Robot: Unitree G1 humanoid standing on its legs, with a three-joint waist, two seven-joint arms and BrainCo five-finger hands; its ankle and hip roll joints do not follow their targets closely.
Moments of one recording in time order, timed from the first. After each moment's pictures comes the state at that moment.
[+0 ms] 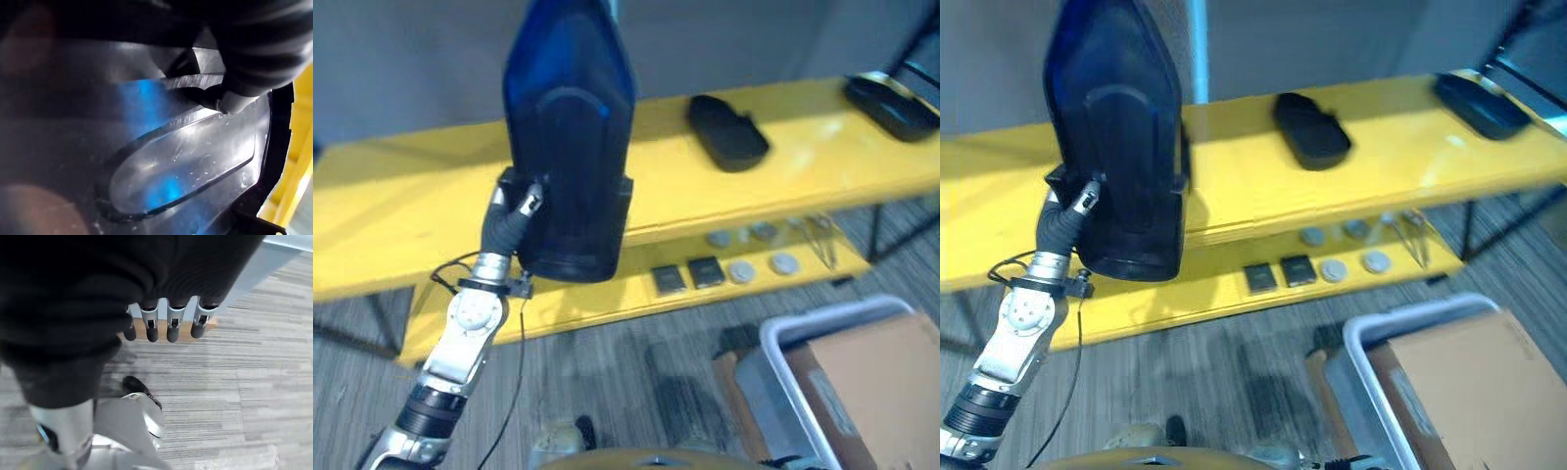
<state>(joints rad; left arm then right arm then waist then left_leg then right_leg) -0.13 0.48 -0.15 -0.21 -0.29 -0.28 0.18 -0.10 -0.32 0.26 1.27 0.09 0.29 0.09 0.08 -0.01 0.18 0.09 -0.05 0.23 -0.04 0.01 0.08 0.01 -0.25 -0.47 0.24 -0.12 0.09</state>
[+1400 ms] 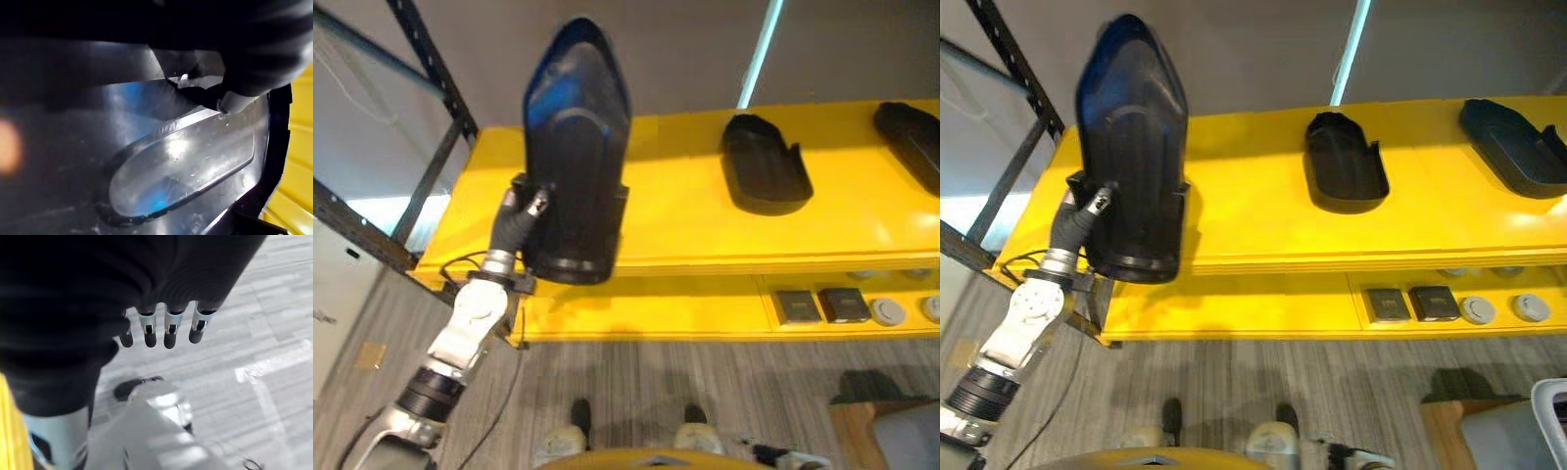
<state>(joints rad) -0.21 0.59 -0.26 -0.06 -0.31 -0.21 0.25 -0.07 -0.26 0.05 1.33 0.36 0.27 -0.10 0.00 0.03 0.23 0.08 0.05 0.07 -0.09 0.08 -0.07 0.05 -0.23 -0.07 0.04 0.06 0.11</state>
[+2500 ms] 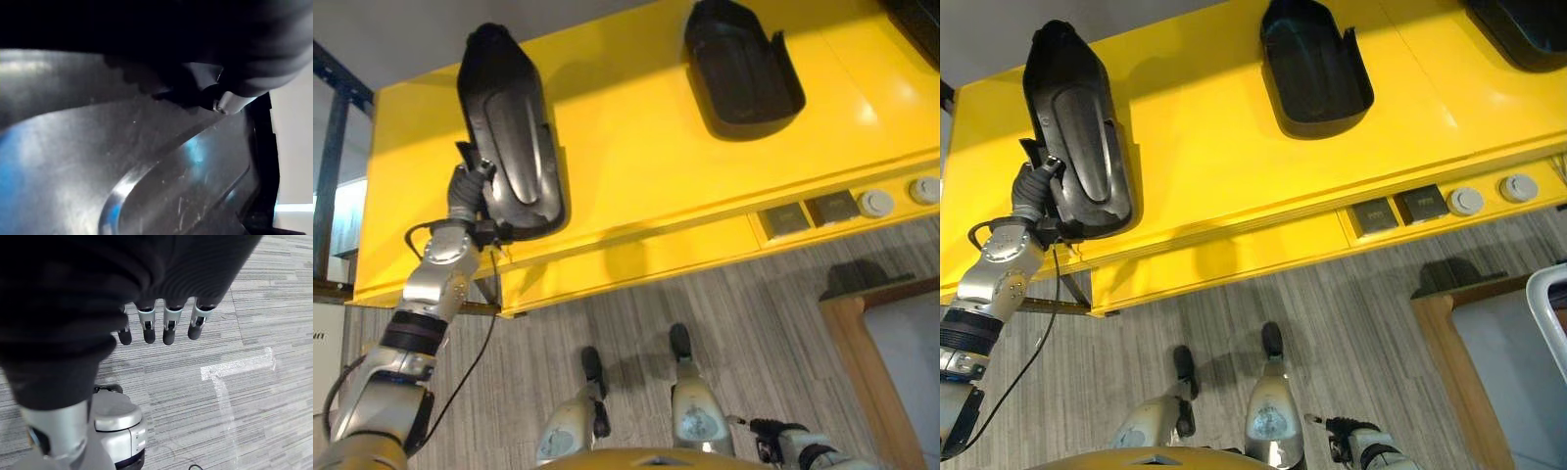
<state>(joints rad) -0.52 0.61 -0.15 0.33 -0.65 0.05 0.24 -0.13 -0.42 0.22 1.19 0.25 0.22 0.03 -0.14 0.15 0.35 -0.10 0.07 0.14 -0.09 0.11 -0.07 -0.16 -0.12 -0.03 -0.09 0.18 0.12</state>
